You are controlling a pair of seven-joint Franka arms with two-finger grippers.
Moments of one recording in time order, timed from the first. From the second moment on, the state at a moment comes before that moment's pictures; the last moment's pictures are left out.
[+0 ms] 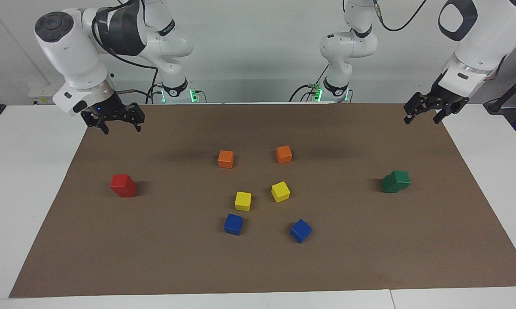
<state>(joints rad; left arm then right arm) 0.01 -0.01 0.03 -1.63 -0.05 1.61 0.07 0.03 -0.05 -0.05 -1.79 -0.03 1.68 -0.10</state>
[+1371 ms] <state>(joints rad) 0.01 -0.01 -0.02 -1.63 -0.05 1.63 0.07 0.03 -0.06 -0.05 -1.77 -0.03 1.68 -0.10</state>
